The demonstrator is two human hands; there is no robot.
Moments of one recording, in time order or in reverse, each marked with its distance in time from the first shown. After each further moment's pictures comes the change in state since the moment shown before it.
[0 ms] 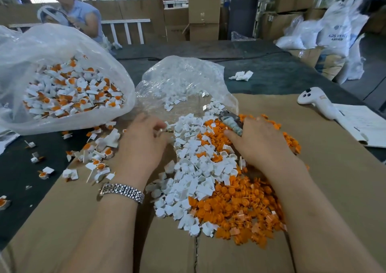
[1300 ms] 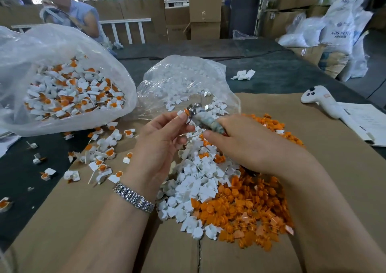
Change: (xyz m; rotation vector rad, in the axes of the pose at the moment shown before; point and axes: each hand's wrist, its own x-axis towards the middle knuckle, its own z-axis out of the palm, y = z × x) left_hand -0.009 0.036 0.001 -1.455 -0.290 -0.408; right_hand -0.024 -0.031 -0.042 0.317 -0.240 -0.400
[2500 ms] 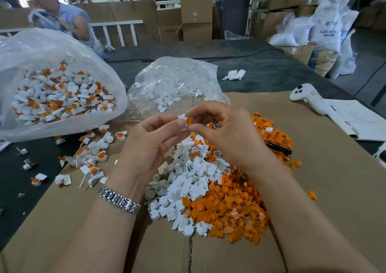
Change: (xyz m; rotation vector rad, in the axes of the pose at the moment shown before) left_hand -0.004 0.006 -0.002 0.054 -0.119 0.028; right_hand 0.004 0.011 0.021 0.467 0.446 -0.248
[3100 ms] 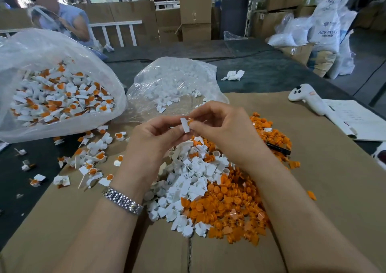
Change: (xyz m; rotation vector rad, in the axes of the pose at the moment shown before) left_hand 0.000 -0.007 0.002 0.227 0.012 0.099; right_hand 0.002 0.001 0.000 0.157 0.004 0.183
